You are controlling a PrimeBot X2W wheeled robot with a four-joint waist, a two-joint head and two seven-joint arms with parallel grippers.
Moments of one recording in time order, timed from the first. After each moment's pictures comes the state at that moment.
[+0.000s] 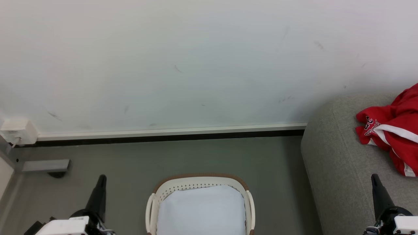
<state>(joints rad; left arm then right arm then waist) -0.10 0.05 0.11 0.25 -1.61 -0.13 0.11 -0.10 -0.05 -0.12 0.25 1.61 0.13 0.11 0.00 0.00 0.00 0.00</state>
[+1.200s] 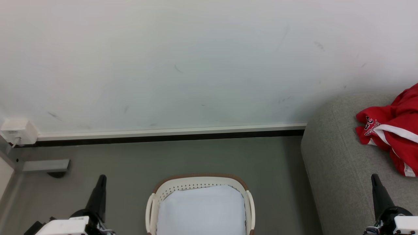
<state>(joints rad) -0.10 0.05 0.11 0.25 -1.61 -0.13 0.11 -0.10 -0.05 -0.12 0.25 1.61 0.13 0.11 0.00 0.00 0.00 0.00</state>
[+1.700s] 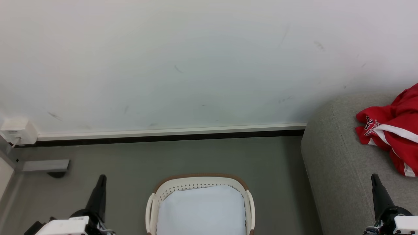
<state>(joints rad) -0.10 0.05 0.11 0.25 -1.61 -0.13 0.11 -0.10 -0.05 -0.12 0.25 1.61 0.13 0.11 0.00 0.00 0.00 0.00</state>
